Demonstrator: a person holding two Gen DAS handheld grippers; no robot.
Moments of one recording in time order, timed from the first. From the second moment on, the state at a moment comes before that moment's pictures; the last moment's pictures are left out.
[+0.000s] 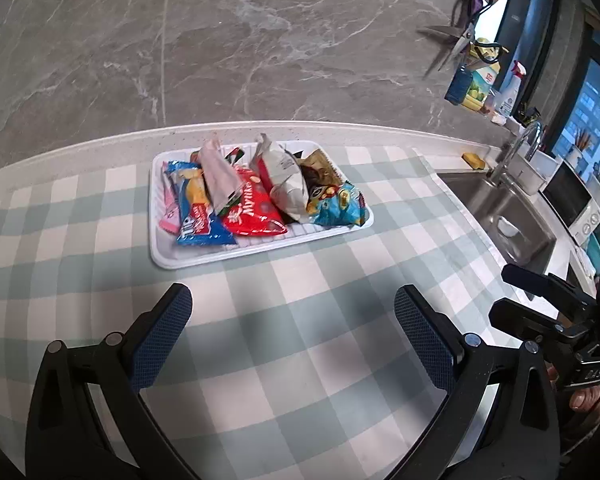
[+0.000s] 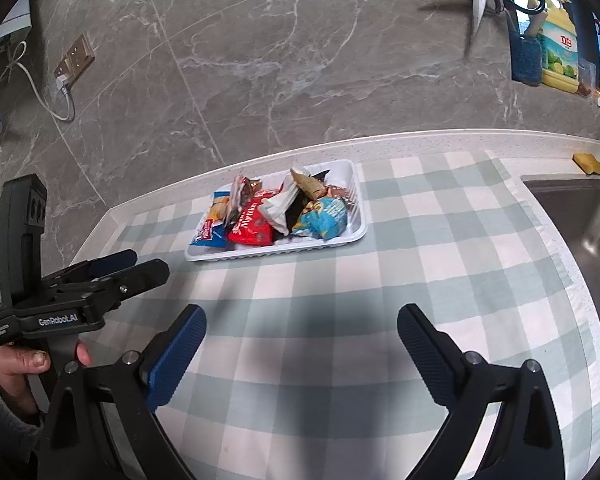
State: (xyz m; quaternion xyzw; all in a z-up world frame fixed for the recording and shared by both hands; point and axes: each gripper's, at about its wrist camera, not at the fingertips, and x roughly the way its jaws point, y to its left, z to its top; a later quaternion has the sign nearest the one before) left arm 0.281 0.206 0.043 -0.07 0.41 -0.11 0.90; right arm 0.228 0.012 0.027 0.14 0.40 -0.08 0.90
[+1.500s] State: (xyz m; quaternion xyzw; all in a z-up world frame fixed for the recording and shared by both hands) left arm 0.290 0.214 0.037 -0.07 0.41 -0.12 0.90; right arm 0.230 0.020 0.025 0.14 0.41 -0.08 0.90
